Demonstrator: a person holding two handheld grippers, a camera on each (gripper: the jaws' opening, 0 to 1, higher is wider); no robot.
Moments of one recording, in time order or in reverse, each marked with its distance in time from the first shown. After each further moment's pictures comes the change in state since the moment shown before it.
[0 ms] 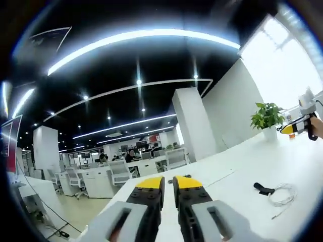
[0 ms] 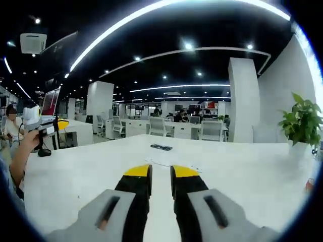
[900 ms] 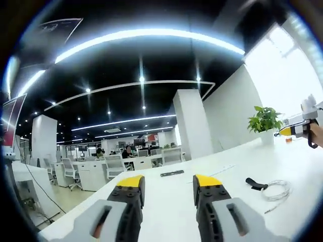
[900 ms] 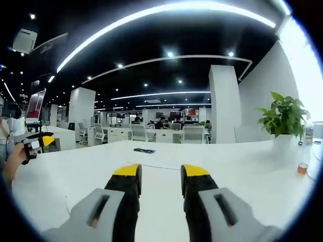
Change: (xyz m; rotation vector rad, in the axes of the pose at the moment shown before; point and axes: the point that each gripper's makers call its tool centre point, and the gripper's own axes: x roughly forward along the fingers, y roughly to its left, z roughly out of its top) left arm -0.010 -0.025 -0.051 -0.063 0.019 -0.011; right arm -0.010 -0.018 -0.033 0.039 -0.032 -0.134
